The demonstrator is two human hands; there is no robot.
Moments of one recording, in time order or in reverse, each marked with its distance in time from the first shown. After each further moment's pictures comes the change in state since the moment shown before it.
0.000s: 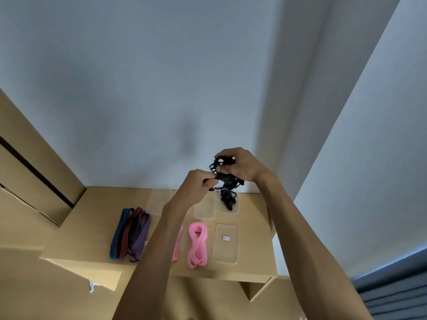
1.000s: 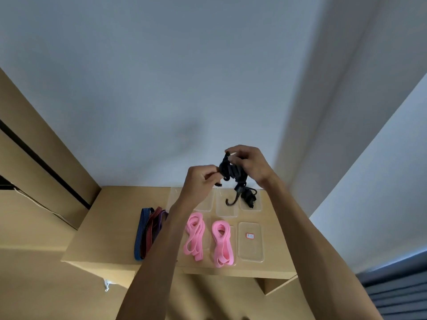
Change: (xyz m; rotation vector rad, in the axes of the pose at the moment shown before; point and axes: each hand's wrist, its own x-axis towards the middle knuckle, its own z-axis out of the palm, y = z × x) left_hand -0.021 -0.053 -0.077 -0.181 0.203 0.069; right_hand 0.045 -0.033 0.082 0.477 0.169 0.065
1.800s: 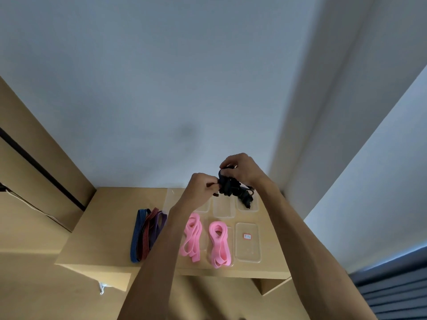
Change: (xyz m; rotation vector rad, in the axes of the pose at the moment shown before) left_hand 0.001 -0.038 0.015 0.058 -0.179 -0.075; right_hand 0.001 0.006 0.009 -0.422 -0.043 0.085
